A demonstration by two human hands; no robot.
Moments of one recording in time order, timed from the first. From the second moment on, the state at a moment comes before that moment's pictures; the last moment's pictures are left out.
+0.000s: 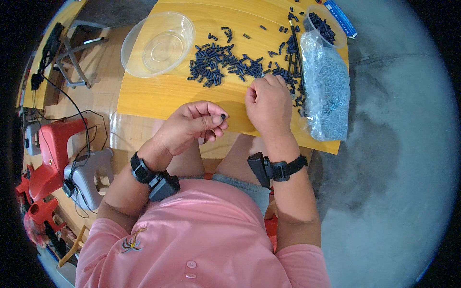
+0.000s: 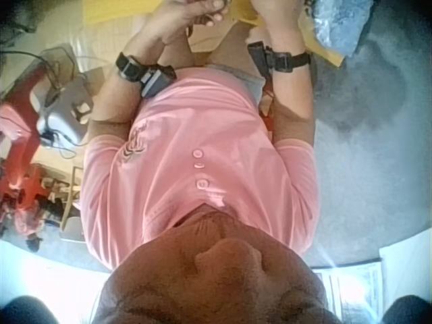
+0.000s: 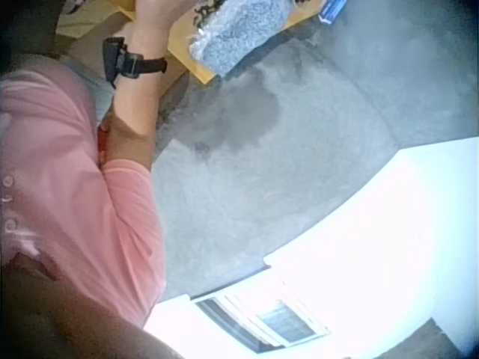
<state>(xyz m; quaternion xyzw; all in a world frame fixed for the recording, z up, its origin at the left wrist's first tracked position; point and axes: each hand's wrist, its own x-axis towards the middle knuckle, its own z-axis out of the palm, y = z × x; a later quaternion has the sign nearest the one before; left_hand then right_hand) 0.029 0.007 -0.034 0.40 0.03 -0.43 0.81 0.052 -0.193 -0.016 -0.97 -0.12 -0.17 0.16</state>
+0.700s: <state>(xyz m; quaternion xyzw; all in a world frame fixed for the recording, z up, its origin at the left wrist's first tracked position) 0.006 -0.006 -0.013 0.47 -0.04 -0.38 0.79 -0.011 -0.207 0.022 -0.82 -0.01 0.00 0.58</state>
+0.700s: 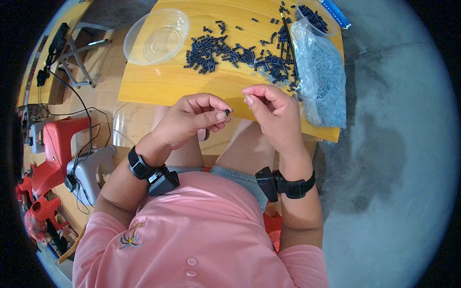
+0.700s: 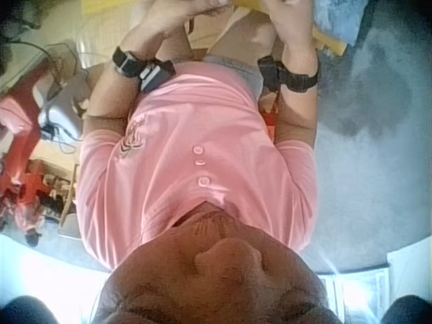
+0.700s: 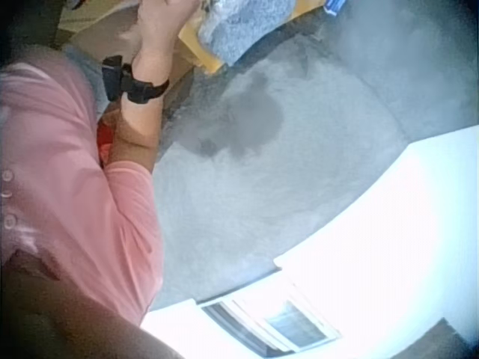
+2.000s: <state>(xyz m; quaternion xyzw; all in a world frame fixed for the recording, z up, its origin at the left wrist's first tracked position) -0.006 -0.002 -0.004 0.51 0.02 -0.32 0.80 -0.043 -0.161 0.036 -0.91 -0.17 -0.11 0.35</state>
